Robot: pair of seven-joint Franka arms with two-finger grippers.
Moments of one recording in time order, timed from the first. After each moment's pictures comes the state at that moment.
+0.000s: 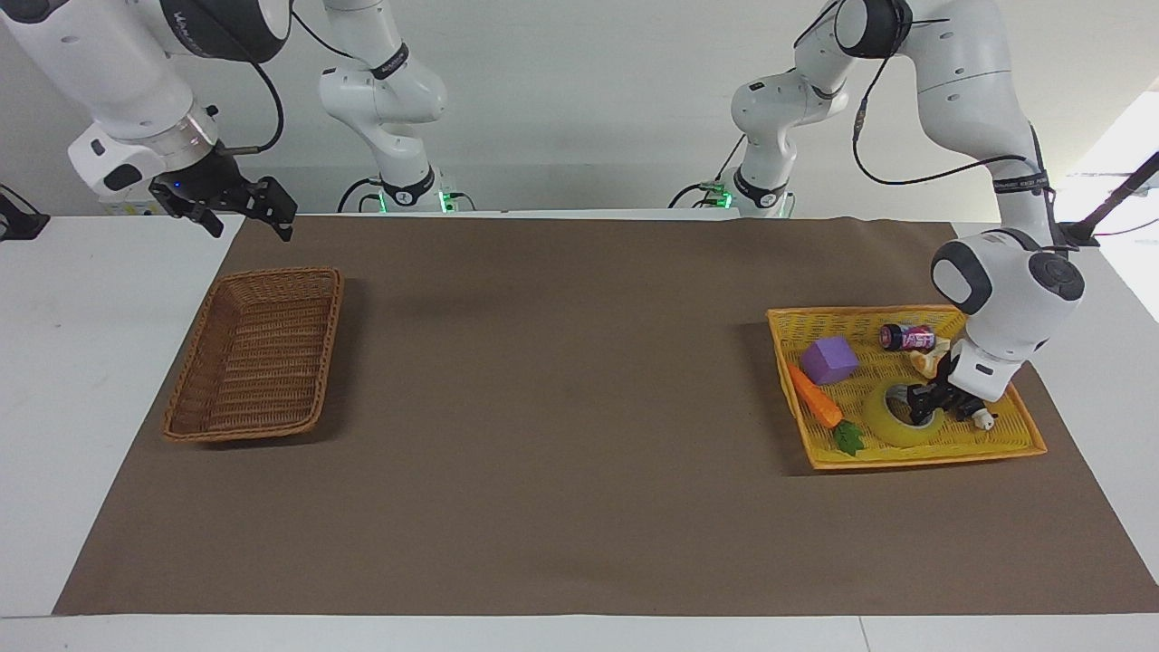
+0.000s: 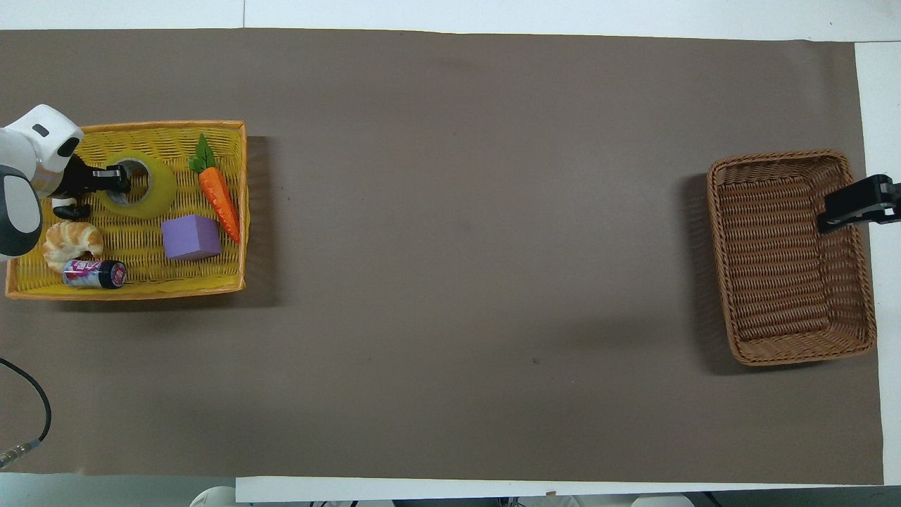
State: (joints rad) left arm 0.19 0.36 -0.07 -1.93 0.00 2.39 0.11; right arm -0.06 -0.01 -0.04 -1.58 -0.02 1.41 -0.02
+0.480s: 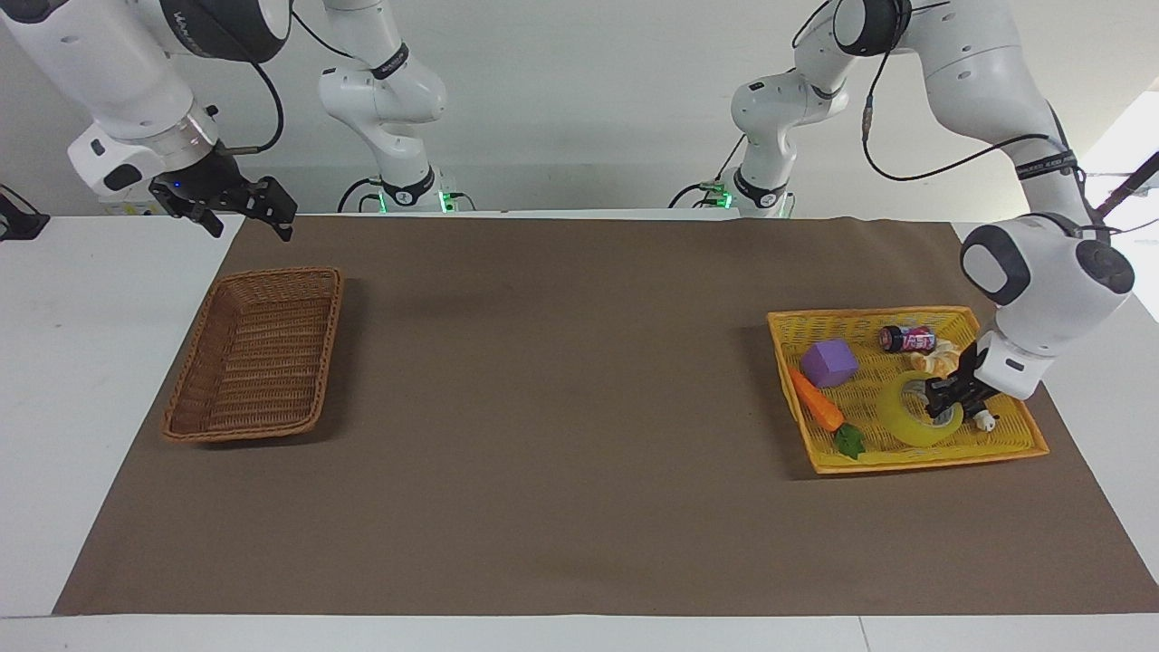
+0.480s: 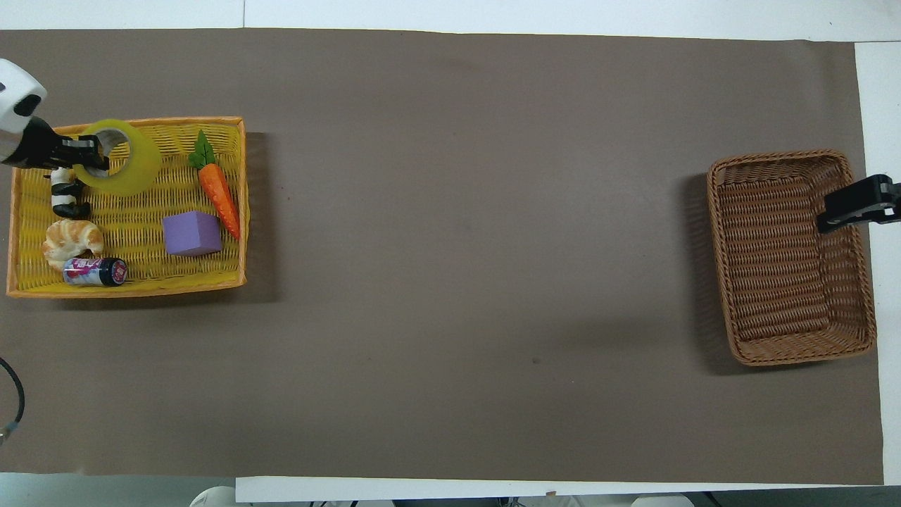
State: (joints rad) left arm 0.15 0.32 -0.09 -1.62 -0.05 1.95 0.05; right arm -0.06 -0.01 -0.04 -1.58 -0.02 1.41 -0.02
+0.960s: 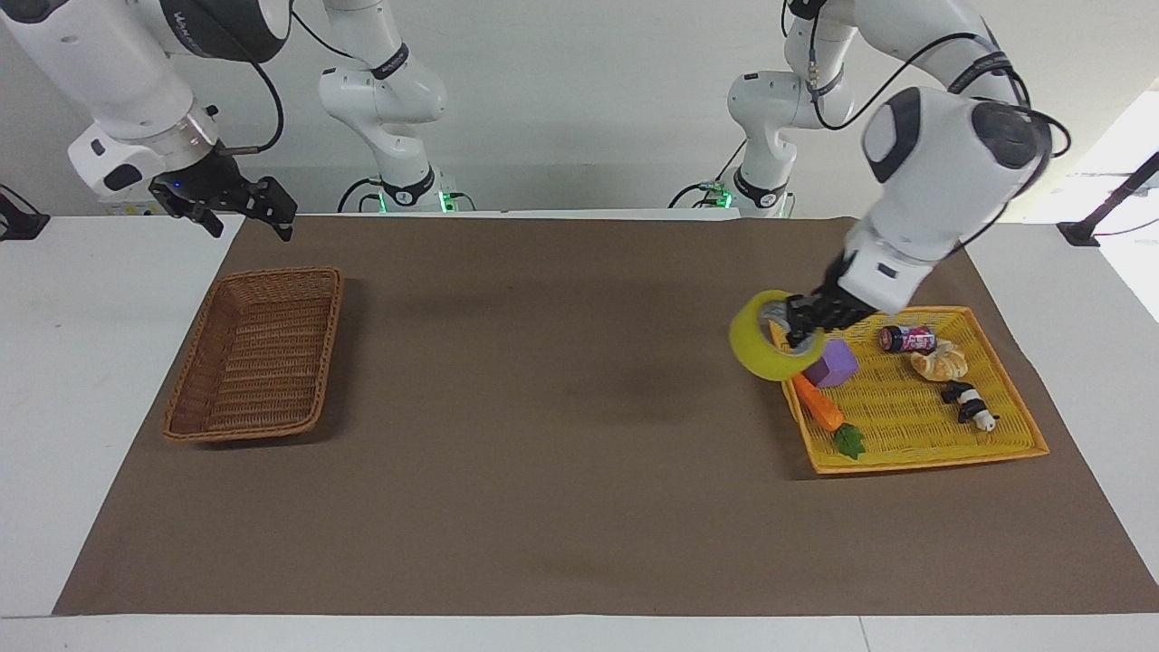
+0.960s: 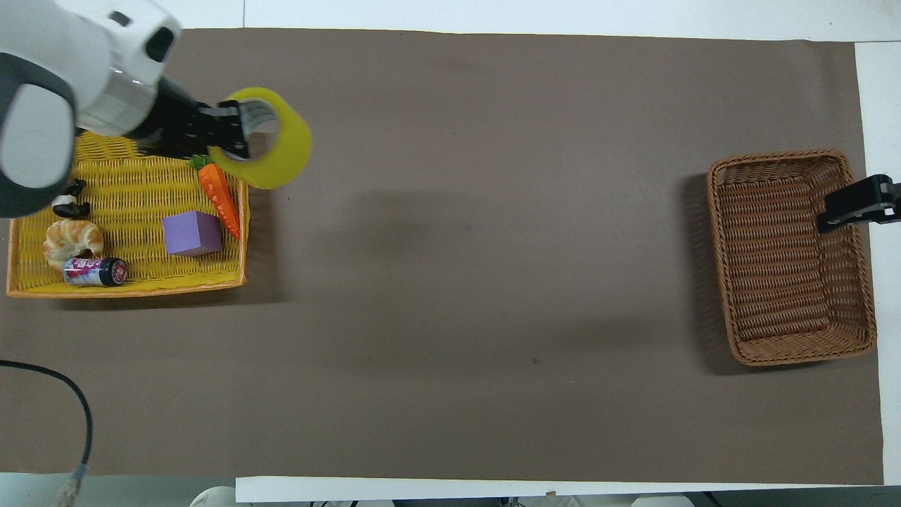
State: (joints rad) left arm -0.28 0.21 -0.11 -1.52 -0.17 1.77 -0.46; right arm -0.06 -0.01 -0.04 -1.58 -0.02 1.41 -0.02
